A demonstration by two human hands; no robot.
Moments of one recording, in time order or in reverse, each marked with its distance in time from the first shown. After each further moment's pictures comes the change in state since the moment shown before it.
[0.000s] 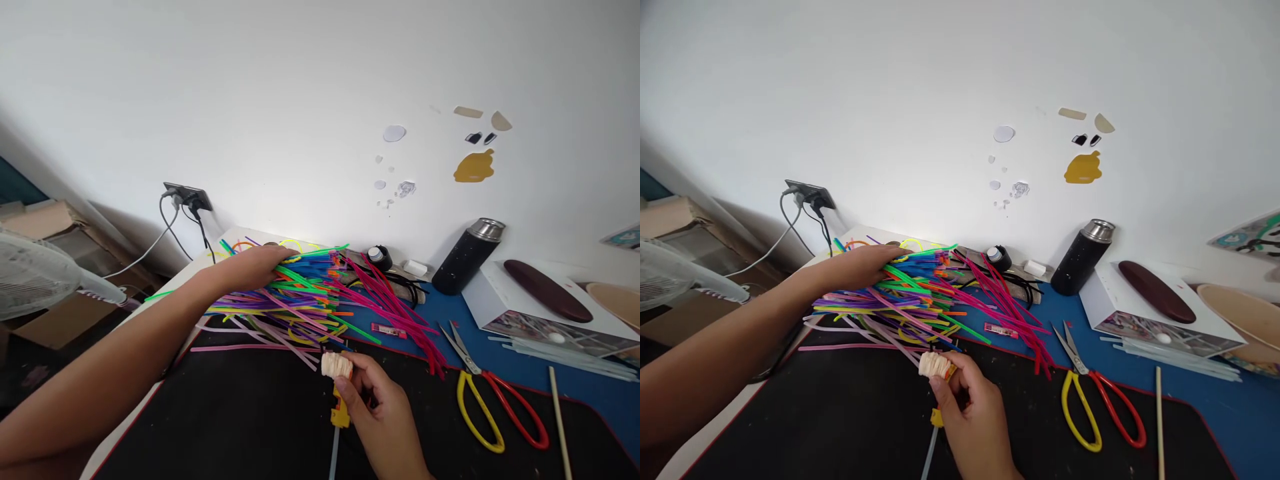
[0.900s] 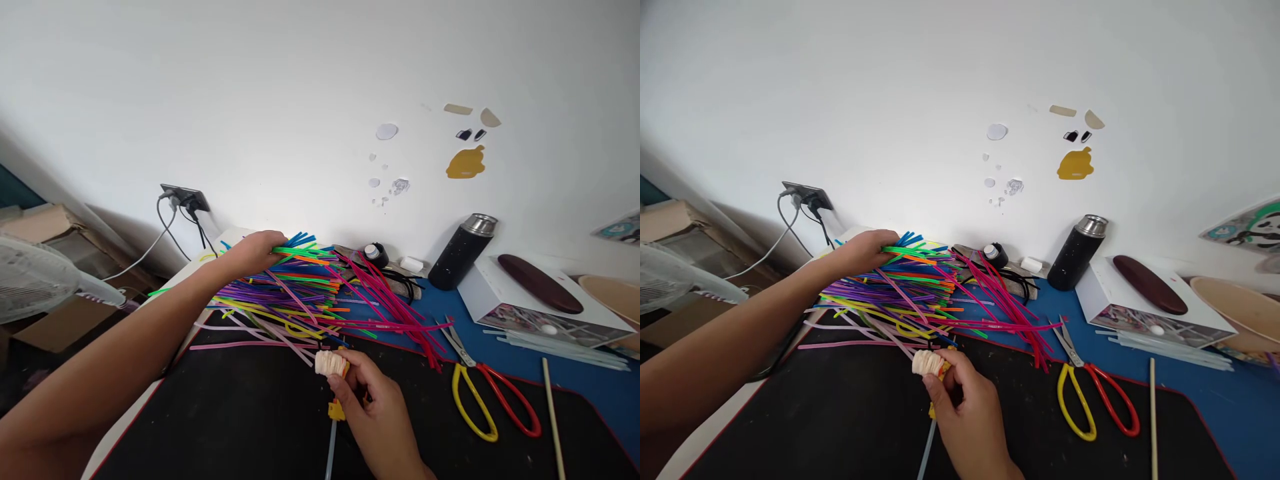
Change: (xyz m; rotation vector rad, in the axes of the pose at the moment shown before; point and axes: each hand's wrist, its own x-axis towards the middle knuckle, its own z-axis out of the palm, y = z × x) left_hand 0.020 -0.014 0.000 0.018 0.142 -0.048; right_hand -0.005 0.005 0.002 -0.080 0.001 -0.076
